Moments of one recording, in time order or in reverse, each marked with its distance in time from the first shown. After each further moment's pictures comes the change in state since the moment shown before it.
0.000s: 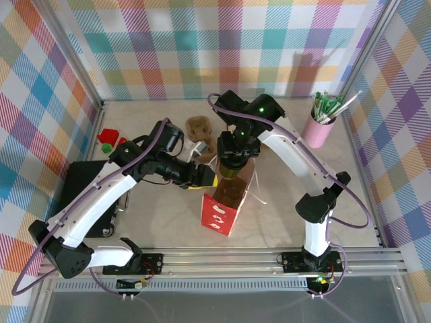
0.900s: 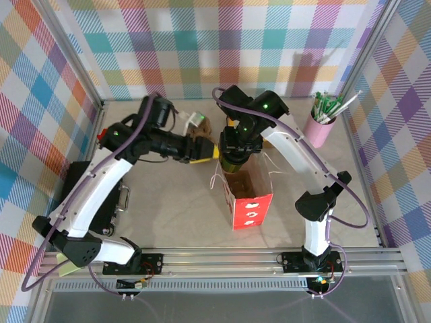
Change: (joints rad) left arm 0.136 0.117 0.314 -0.031 0.032 0.018; right arm -0.026 0.012 0.037 0.000 0.010 0.002
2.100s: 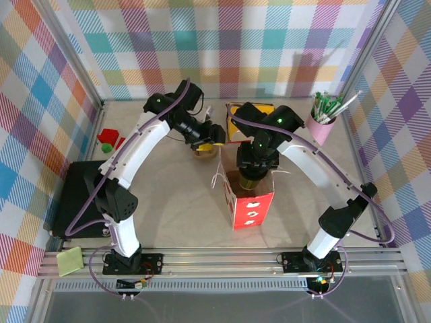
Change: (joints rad) left arm -0.001 0.465 0.326 -0.235 -0.236 0.039; right arm 0.000 -0.241 -0.379 0.040 0.030 0.080
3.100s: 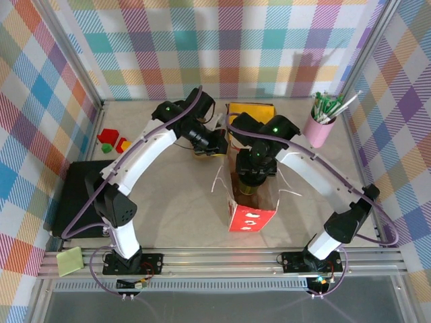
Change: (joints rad) left arm -0.093 -0.057 -0.084 0.079 -0.026 0.017; right arm 0.048 -0.060 -0.148 0.078 0.027 0.070
